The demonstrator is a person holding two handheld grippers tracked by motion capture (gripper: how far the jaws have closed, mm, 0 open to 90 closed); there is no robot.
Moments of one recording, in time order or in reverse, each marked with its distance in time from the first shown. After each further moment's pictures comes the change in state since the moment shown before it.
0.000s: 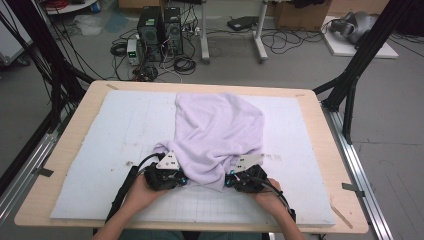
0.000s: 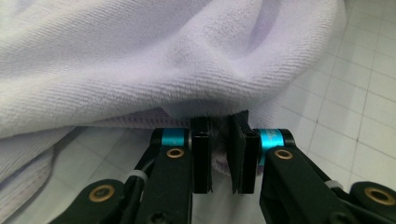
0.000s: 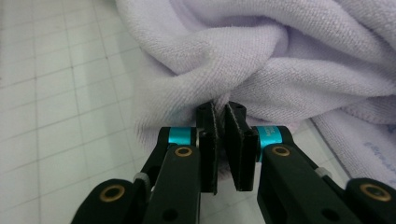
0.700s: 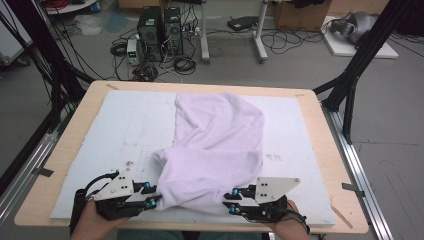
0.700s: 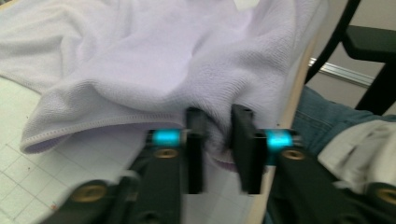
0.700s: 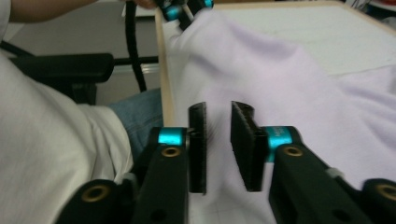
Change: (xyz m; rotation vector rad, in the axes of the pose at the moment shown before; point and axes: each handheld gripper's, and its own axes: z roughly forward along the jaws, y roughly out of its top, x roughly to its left) left arm -0.049 -0.021 -0.118 -0.138 0.013 0.026; right arm 0.074 0.020 -0.091 -0.284 0.149 -0.134
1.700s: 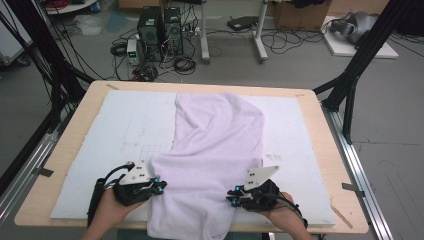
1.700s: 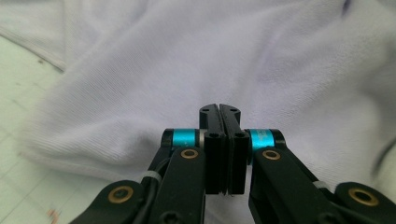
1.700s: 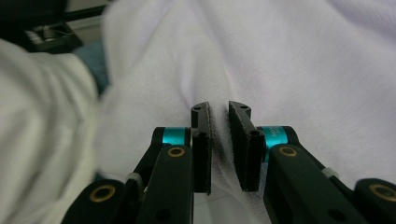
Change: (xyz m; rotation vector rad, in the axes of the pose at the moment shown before) left arm 0.019 -0.015 0.033 0.067 0.029 -0.015; right arm -0.032 -0.031 0.026 0.248 0.006 0.104
